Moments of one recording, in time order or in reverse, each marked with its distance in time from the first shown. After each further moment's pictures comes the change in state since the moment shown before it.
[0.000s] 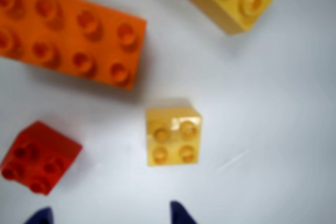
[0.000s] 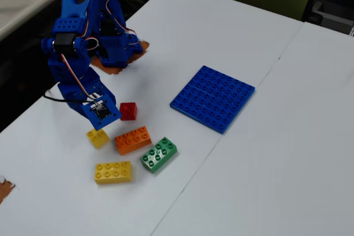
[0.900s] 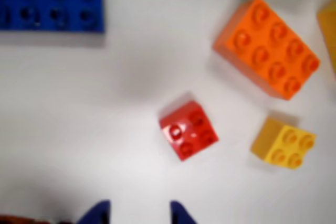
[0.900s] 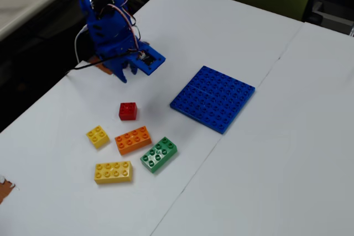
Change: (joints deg) arm -19.0 36.5 31.7 3.3 -1.8
